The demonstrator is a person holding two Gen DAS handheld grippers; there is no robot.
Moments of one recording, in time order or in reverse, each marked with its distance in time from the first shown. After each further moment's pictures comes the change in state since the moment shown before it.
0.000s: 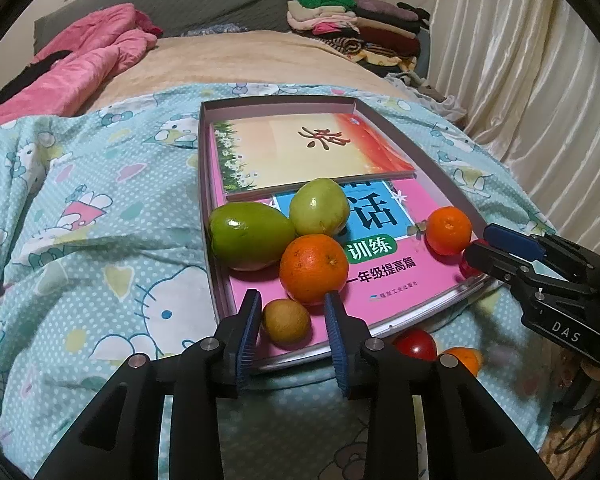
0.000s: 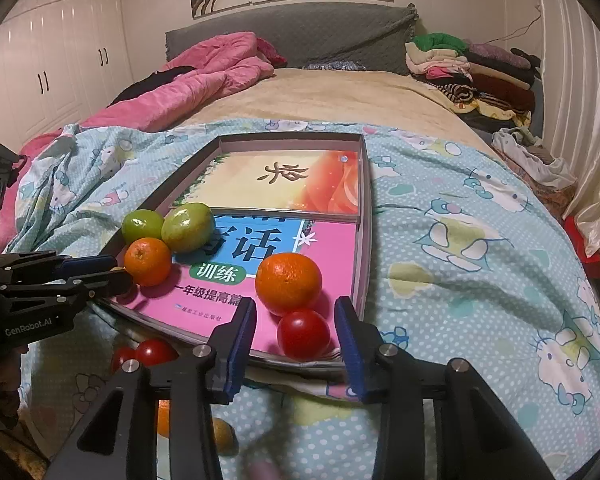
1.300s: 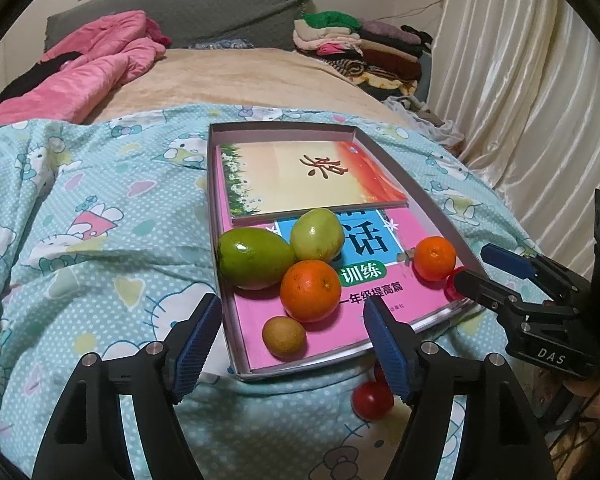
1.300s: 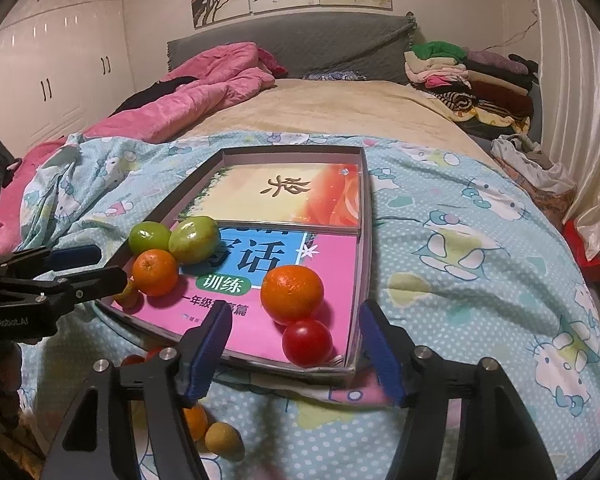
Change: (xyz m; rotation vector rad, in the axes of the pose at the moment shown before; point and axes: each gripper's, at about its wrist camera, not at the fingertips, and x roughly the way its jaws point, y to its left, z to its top) left arm -0.020 0.002 0.004 -0.043 -0.072 -0.018; right arm -0.008 0.001 0.002 0.009 -0.040 0.004
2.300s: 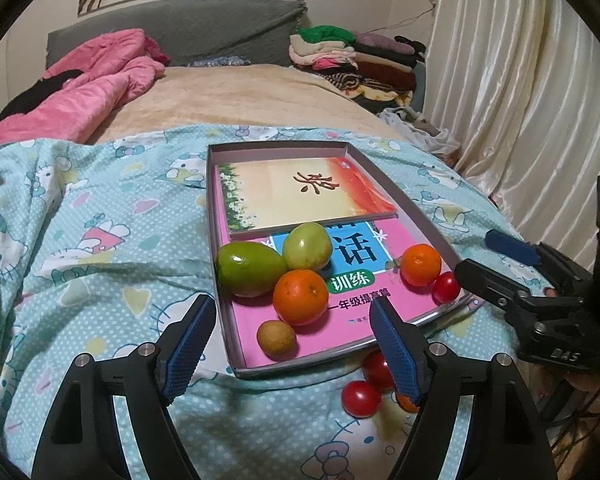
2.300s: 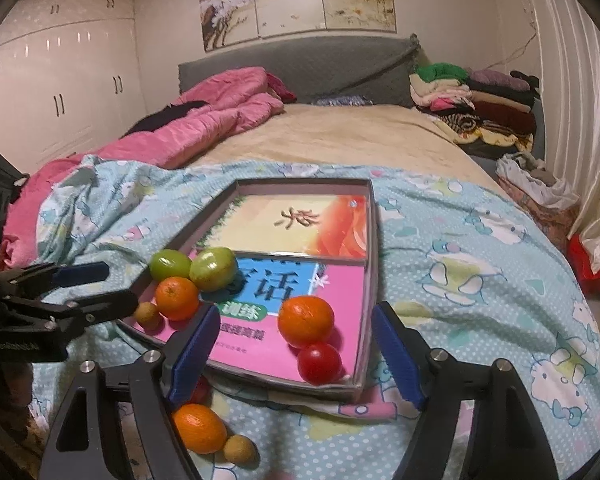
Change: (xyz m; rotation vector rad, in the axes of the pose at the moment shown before) left arm -0.019 -0.010 -0.002 0.031 -0.060 0.012; right arm -0.022 0.006 0.007 -0.010 -0.109 0.037
